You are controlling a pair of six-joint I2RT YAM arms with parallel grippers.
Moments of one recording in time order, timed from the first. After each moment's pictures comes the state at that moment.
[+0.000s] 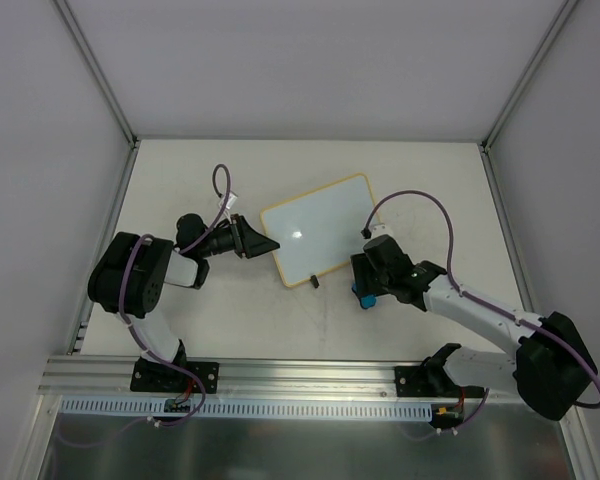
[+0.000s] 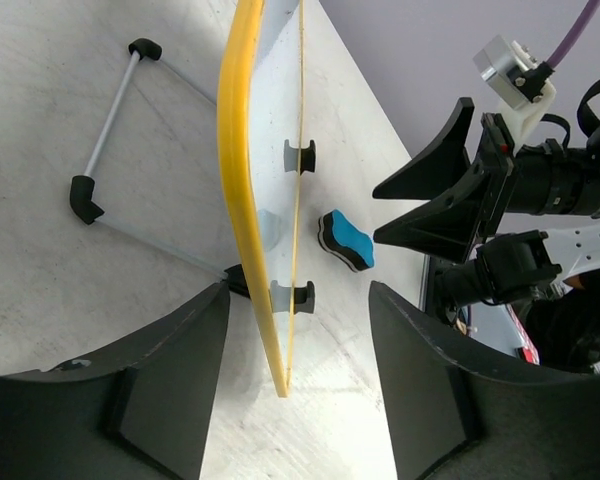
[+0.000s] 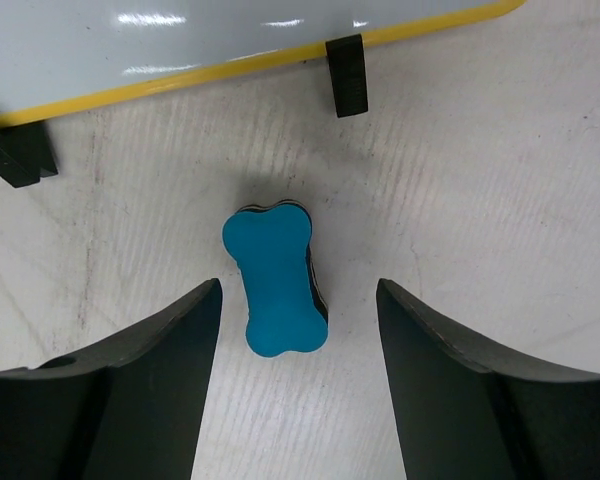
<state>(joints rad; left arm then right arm) -0.18 1.74 0.48 1.18 0.99 -0.80 0.72 1.18 0.65 -0.44 0.23 0.38</state>
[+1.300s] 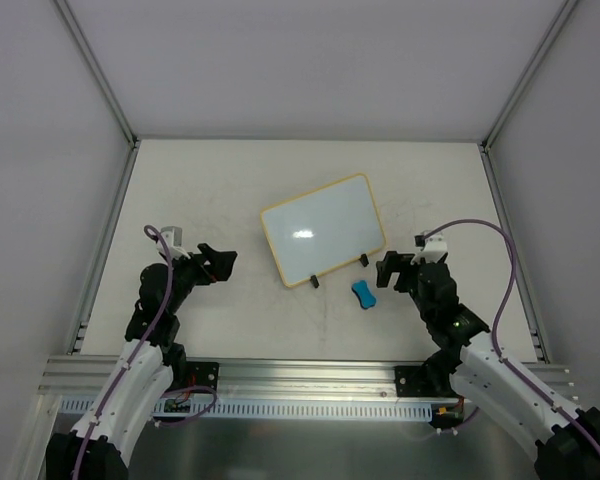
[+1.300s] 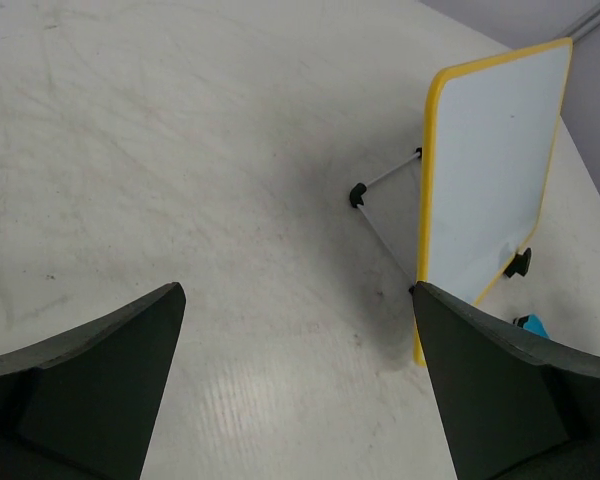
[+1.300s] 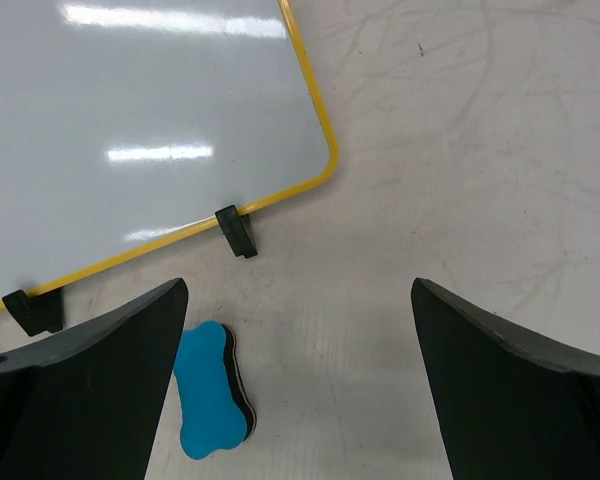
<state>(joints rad) -0.14 0.53 0.15 0.18 0.21 -0.50 0.54 0.63 0.27 -0.02 0.30 0.30</state>
